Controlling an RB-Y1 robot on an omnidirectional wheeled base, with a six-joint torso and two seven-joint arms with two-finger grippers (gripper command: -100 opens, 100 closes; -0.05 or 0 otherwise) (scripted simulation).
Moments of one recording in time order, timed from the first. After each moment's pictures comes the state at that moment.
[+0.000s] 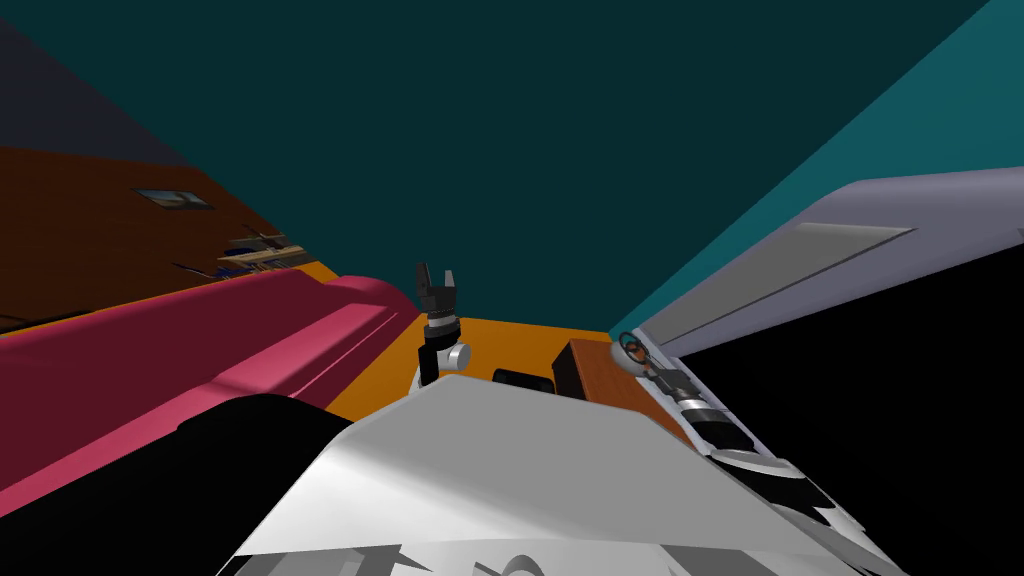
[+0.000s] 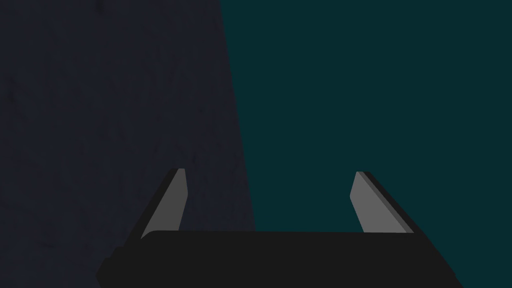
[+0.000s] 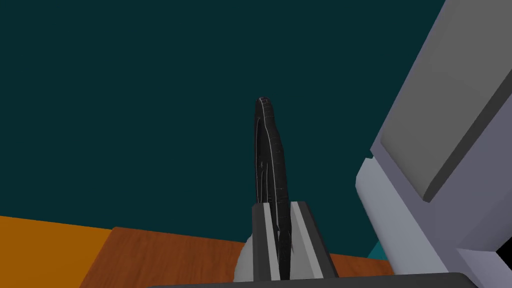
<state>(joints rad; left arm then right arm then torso) 0.46 -0.03 -0.03 -2.32 0.11 -0.57 -0.15 -0.13 -0.49 -1.47 -0.44 -1.44 1.35 0.79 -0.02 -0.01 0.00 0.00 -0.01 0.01</state>
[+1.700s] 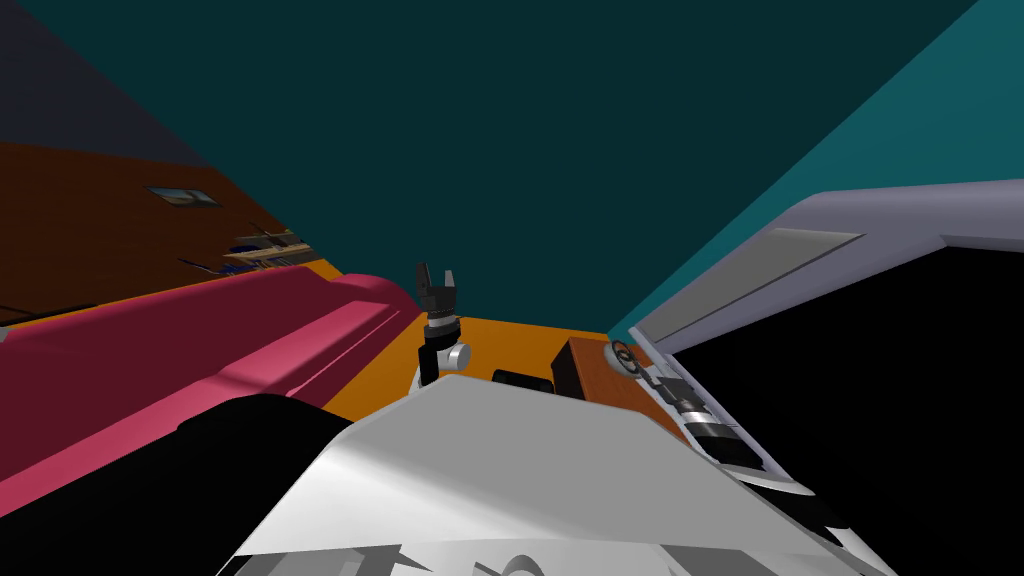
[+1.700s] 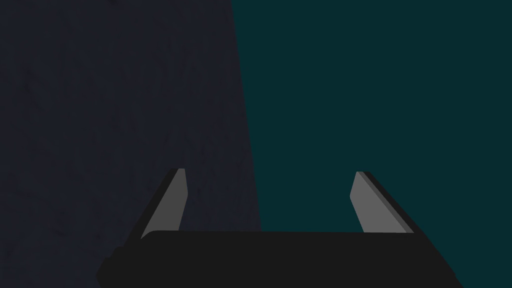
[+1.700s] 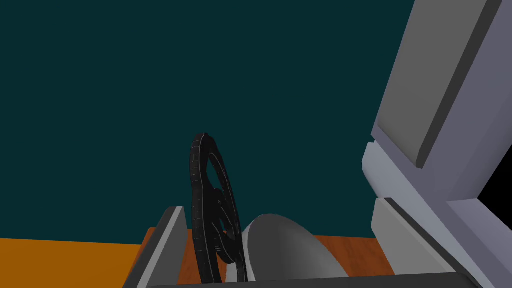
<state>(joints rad) 0.46 -0.03 -0.03 -2.32 0.11 -0.57 -0.15 -0.08 -0.48 -1.48 -0.43 -1.48 1.41 0.71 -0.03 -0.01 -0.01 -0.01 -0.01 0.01</state>
